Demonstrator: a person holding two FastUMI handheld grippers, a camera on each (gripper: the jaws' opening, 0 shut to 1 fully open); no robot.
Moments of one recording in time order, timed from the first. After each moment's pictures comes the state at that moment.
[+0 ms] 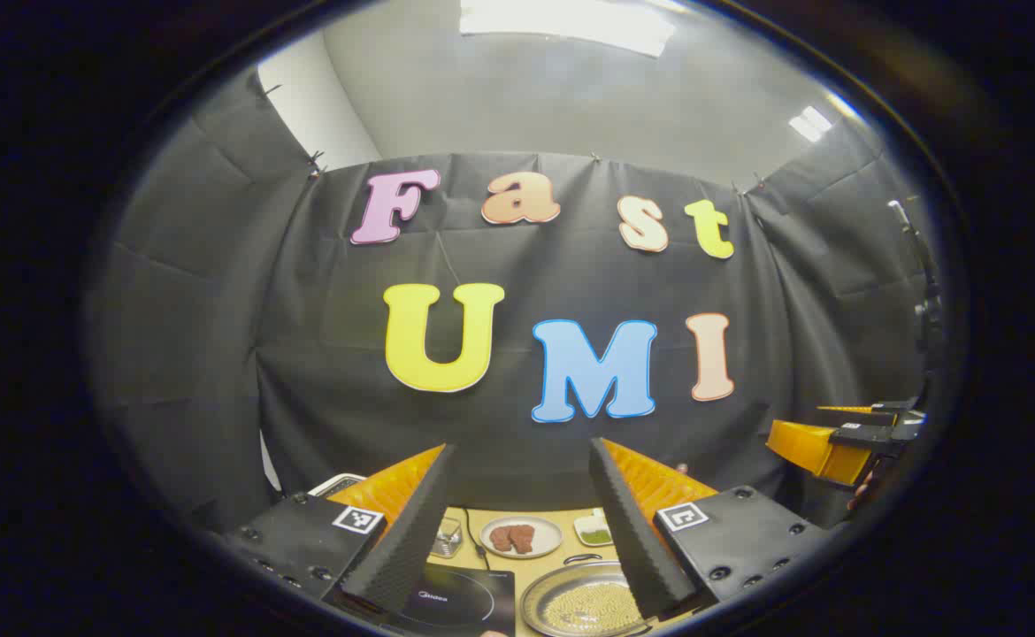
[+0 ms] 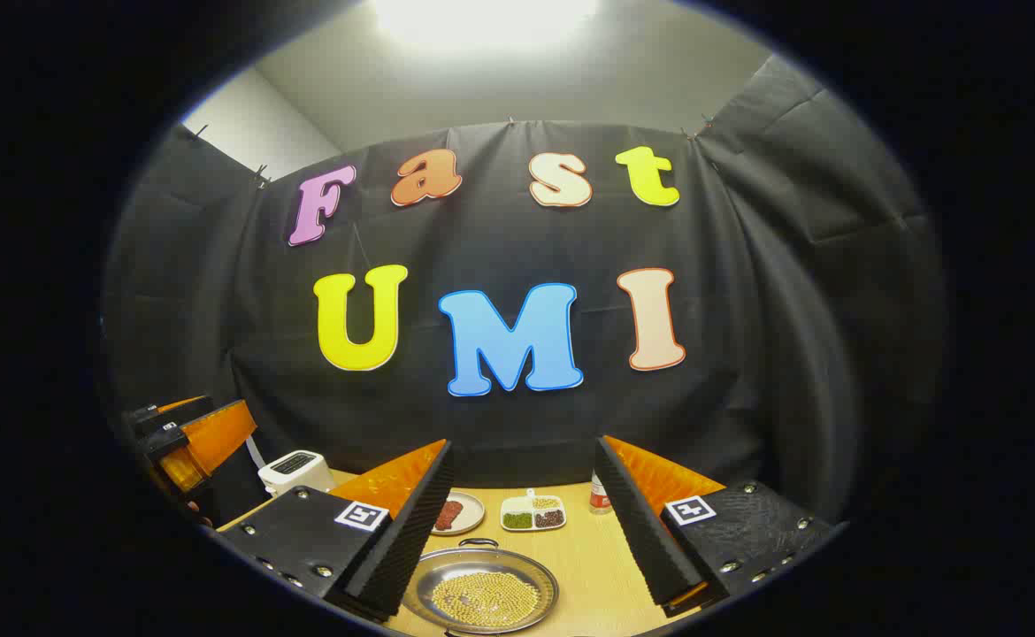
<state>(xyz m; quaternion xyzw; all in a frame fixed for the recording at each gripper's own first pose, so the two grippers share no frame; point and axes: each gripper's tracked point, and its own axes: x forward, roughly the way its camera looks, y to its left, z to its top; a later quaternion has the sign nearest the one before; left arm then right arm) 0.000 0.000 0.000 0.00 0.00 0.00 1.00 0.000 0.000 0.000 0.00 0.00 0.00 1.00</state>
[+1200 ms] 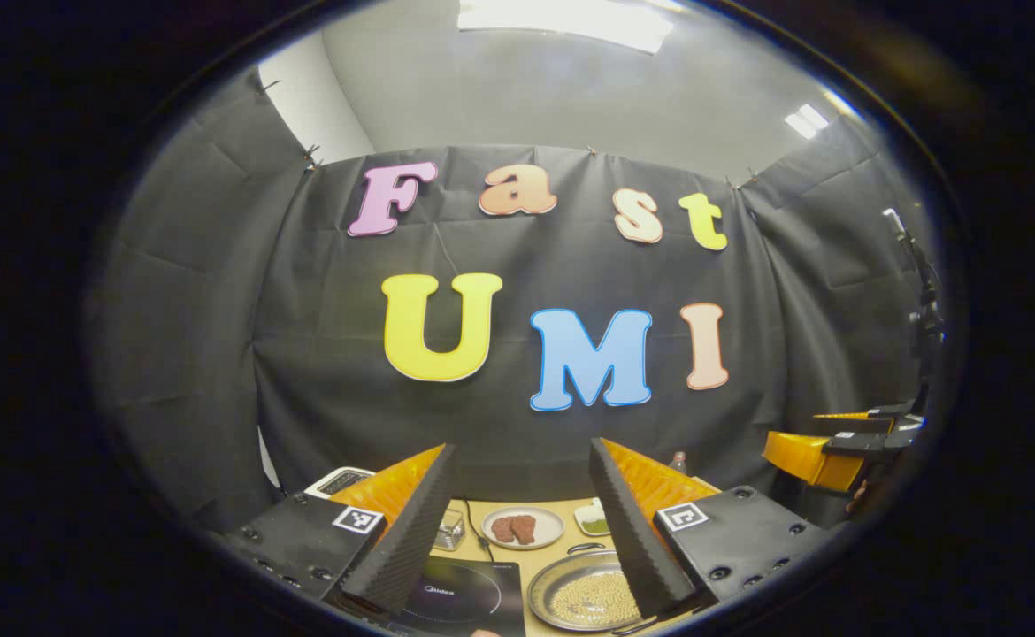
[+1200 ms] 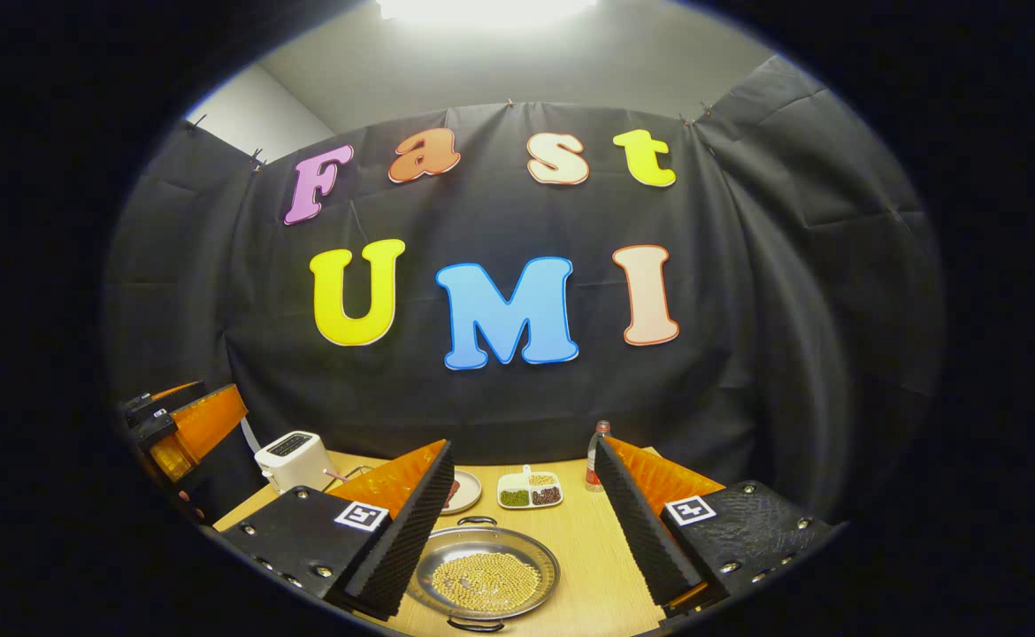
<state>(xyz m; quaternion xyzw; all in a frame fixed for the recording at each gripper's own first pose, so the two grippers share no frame) -0.013 0.003 -0.015 0.00 0.02 -0.01 1.00 -0.012 0.009 -0.040 0.00 0.05 -0.01 1.00</state>
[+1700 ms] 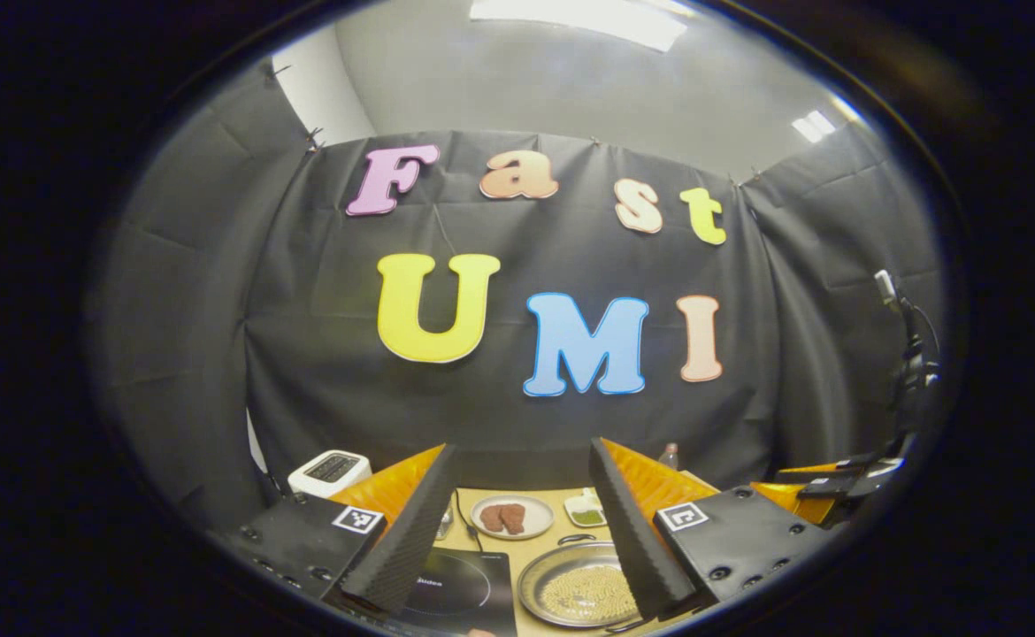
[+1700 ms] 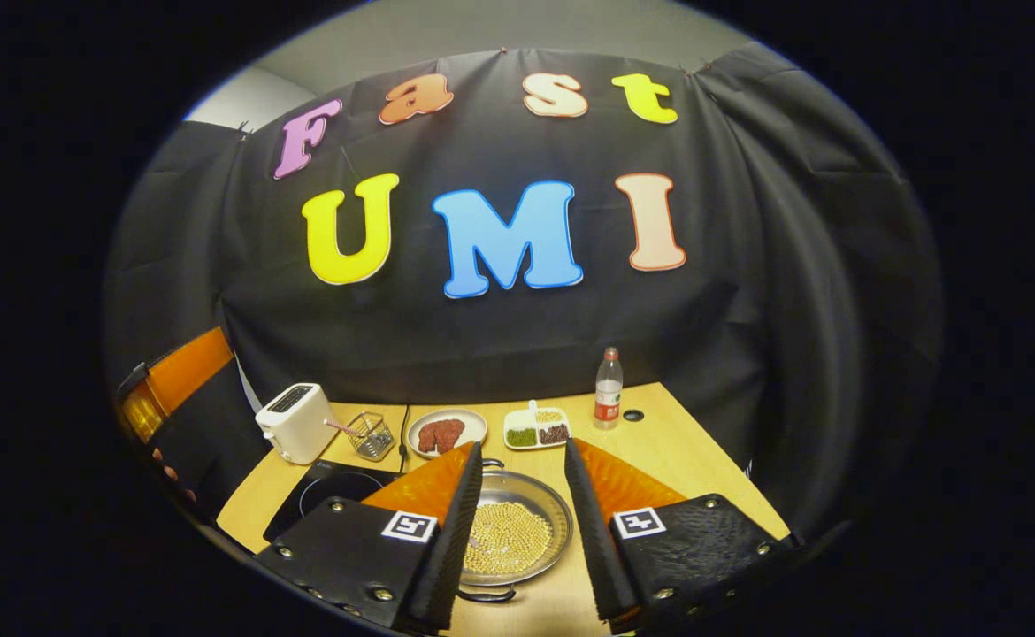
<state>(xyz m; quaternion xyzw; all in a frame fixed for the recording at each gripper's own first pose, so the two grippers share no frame) -0.011 0.009 -0.044 -0.01 0.04 -0.02 1.00 -0.016 0.017 -0.125 0.02 0.17 -0.01 0.99</state>
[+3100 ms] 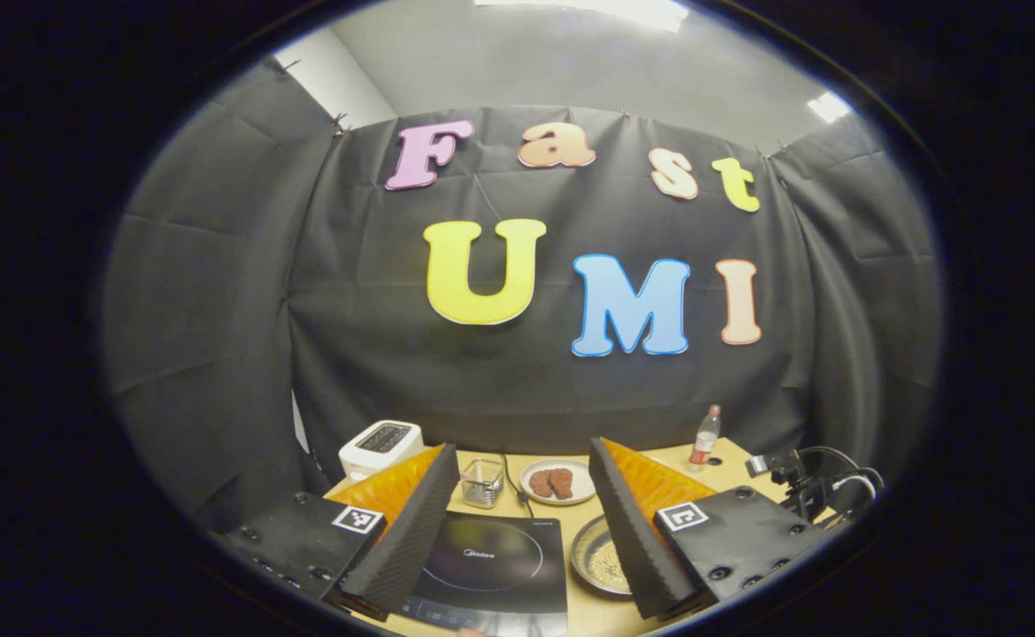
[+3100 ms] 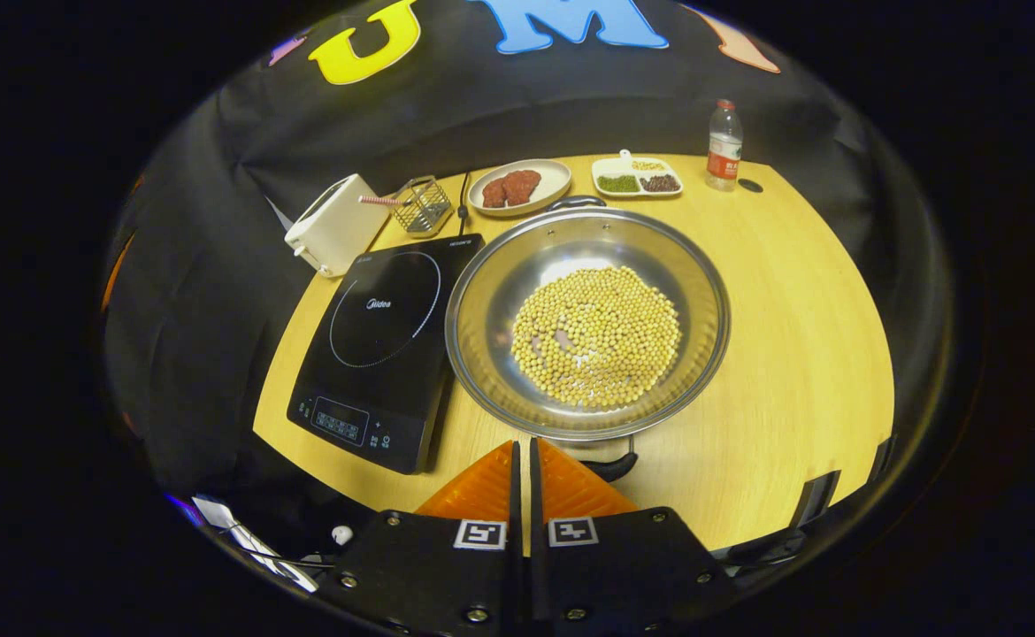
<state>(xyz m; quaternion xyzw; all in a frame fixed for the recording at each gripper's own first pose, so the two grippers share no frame) -0.048 0.075 -0.088 0.00 0.10 0.04 0.99 -0.079 0.108 -0.348 0.04 0.52 0.12 0.85</state>
